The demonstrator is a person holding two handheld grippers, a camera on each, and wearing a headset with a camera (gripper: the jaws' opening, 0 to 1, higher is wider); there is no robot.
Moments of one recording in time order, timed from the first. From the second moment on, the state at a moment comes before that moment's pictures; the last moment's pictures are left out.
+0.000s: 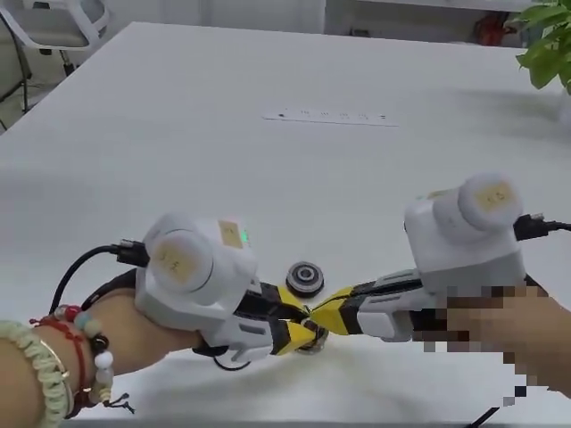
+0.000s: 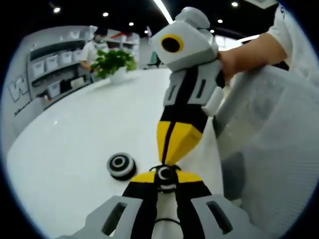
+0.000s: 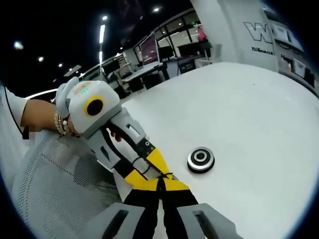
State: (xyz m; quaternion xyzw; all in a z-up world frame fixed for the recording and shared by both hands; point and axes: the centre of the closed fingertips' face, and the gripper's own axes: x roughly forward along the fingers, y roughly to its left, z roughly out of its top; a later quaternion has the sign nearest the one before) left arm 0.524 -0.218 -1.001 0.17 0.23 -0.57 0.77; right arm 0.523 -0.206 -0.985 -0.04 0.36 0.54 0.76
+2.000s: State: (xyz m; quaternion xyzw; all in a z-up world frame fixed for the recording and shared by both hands) left arm 0.497 -0.144 -0.890 0.21 0.18 -0.50 0.82; right arm 0.534 -0.217 -0.988 -0.02 0.38 0.50 0.78
